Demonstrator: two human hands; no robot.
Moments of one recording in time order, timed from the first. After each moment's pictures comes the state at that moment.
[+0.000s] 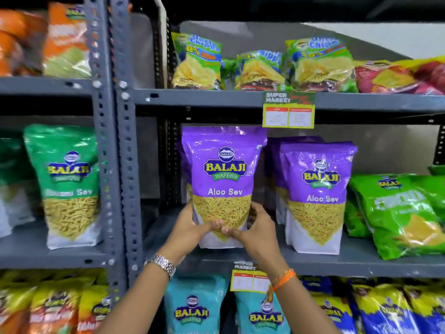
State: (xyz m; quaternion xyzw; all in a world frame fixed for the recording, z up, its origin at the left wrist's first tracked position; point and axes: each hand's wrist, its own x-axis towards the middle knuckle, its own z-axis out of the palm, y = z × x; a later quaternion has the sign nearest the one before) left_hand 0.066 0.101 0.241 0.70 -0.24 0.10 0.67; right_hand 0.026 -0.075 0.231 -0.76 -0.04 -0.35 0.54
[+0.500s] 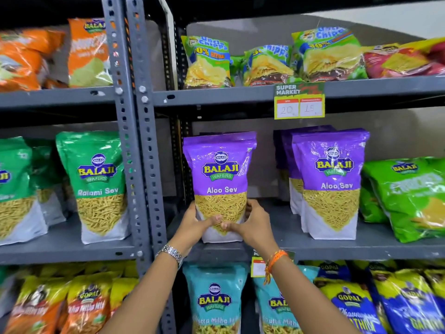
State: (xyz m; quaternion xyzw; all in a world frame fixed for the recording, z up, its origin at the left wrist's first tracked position) left_hand 0.084 0.138 0.227 0.70 -0.20 0.05 0.68; right_hand 0.043 -0.037 0.223 -0.80 -0.02 -0.29 0.53
